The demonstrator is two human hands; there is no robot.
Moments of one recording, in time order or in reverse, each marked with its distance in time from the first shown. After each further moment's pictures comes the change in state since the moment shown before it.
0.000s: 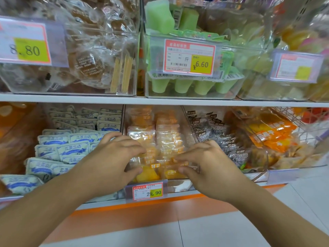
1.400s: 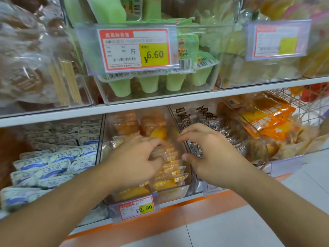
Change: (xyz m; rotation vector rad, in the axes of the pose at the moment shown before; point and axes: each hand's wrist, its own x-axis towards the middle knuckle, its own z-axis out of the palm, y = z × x) left_hand 0.085 0.063 0.003 -0.145 -0.211 -0.099; right_hand 0.008 0.039 -0.012 0.195 0.075 0.204
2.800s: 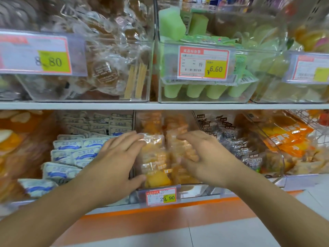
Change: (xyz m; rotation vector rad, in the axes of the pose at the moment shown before) left_hand -0.095 -0.070 -0.007 0.146 0.184 -0.032; right_hand 0.024 -0.054 0.021 -0.139 -0.147 -0.111
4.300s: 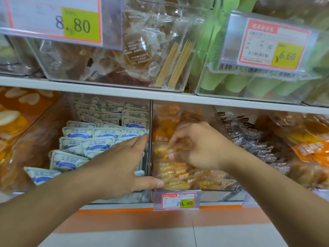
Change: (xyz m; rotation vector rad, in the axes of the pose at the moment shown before) left_hand 0.003 -0.030 0.007 -0.298 -0.315 -0.163; right_hand 0.073 -0.030 0.021 0.022 -0.134 -0.105
